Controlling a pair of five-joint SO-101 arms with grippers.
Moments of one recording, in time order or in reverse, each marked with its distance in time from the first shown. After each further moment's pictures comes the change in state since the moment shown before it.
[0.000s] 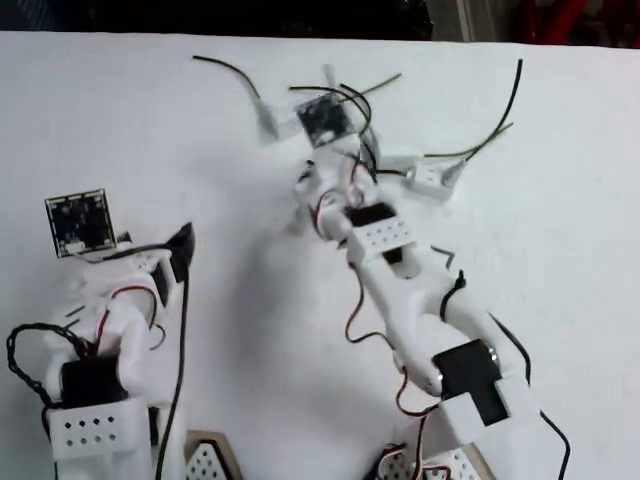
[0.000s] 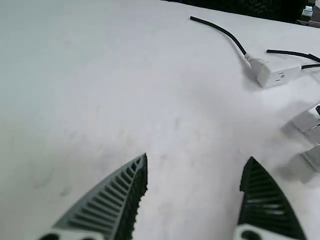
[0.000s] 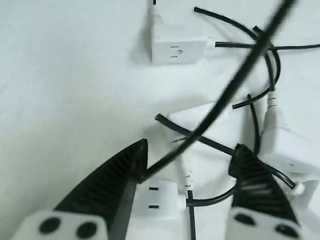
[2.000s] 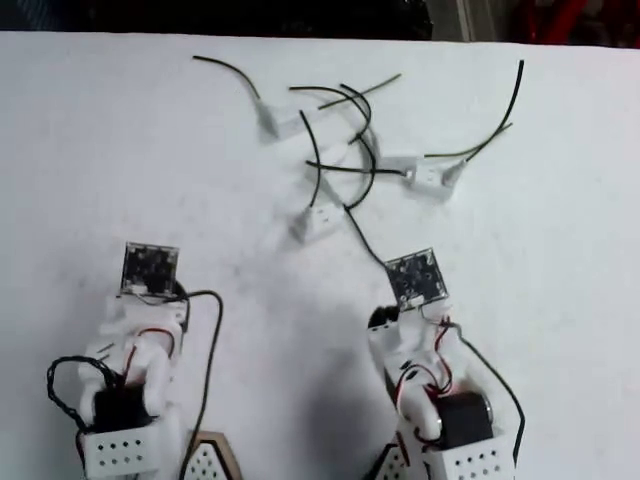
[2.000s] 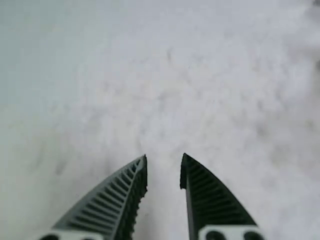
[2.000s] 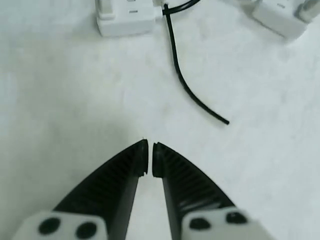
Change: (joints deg) left arm -0.1 -26.1 26.7 5.9 -18.9; right arm 6.0 -104.1 59.8 51.1 -1.8
